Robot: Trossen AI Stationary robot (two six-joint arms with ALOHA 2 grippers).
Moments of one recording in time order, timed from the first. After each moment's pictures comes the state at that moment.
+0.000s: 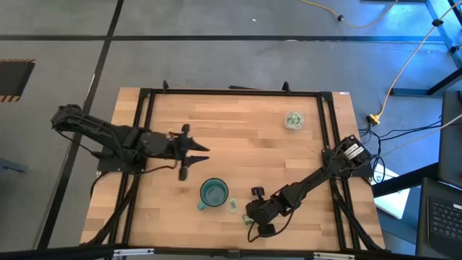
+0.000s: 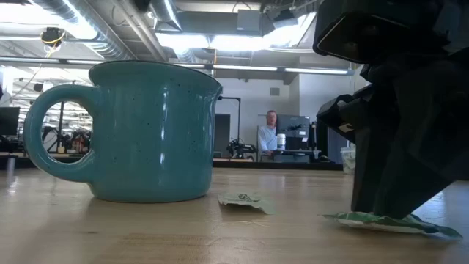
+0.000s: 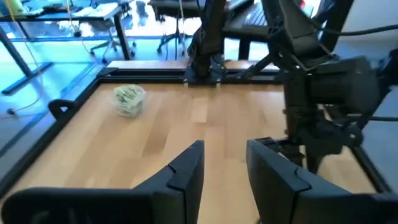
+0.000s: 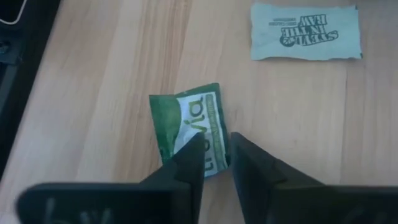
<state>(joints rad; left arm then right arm) -0.29 1.04 0.88 -0.18 -0.35 -0.12 0.60 1.97 1.10 -0.15 0.13 0.41</state>
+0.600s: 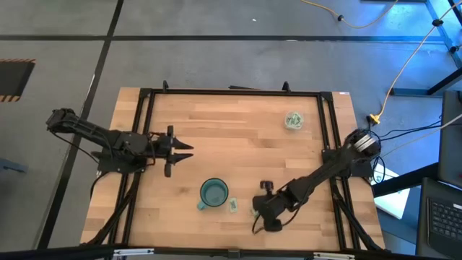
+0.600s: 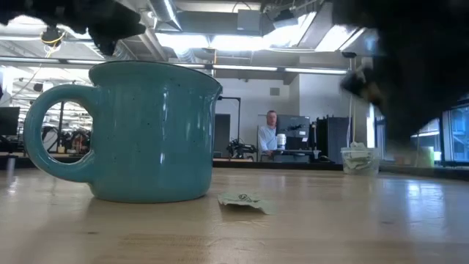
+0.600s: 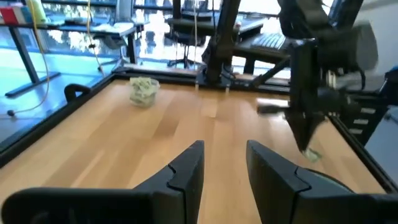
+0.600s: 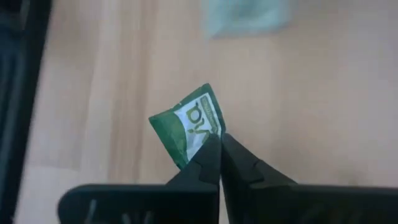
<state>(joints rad) -0.30 0.63 0.39 0.07 -0.39 -0.16 0.59 1.84 1.09 -0.33 0.13 0.48</state>
